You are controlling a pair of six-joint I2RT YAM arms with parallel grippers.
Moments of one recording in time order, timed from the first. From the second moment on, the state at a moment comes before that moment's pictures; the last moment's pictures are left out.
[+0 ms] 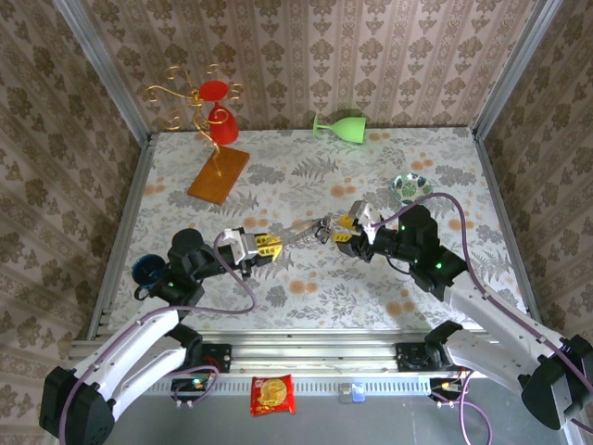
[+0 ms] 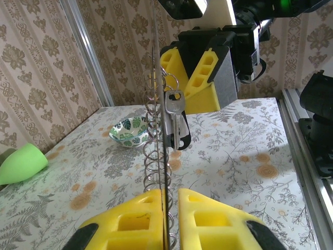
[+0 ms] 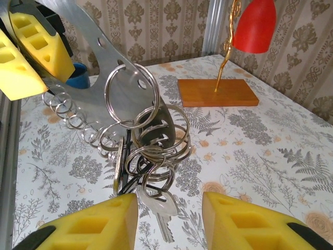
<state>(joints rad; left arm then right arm) -0.54 0.75 0.41 0.29 0.80 0.25 0.52 0.93 0.63 0.03 -0.48 -0.22</state>
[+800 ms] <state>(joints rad) -0.54 0.76 0.40 0.35 0.80 0.21 0.59 1.05 0.66 0.12 -0.45 -0.16</state>
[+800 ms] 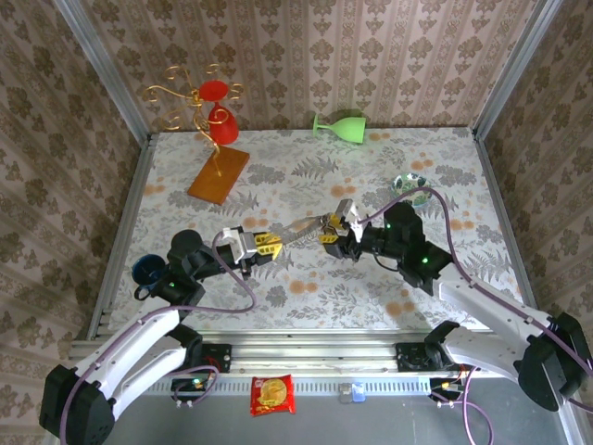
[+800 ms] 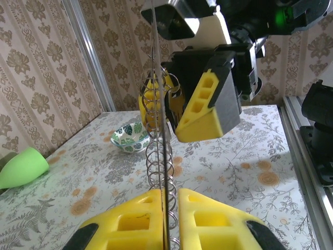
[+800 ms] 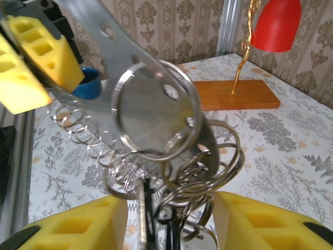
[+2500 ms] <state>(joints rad) -0.51 0.82 0.40 0.45 0.87 0.02 0.59 0.97 0.44 0.25 -0.40 -0.34</state>
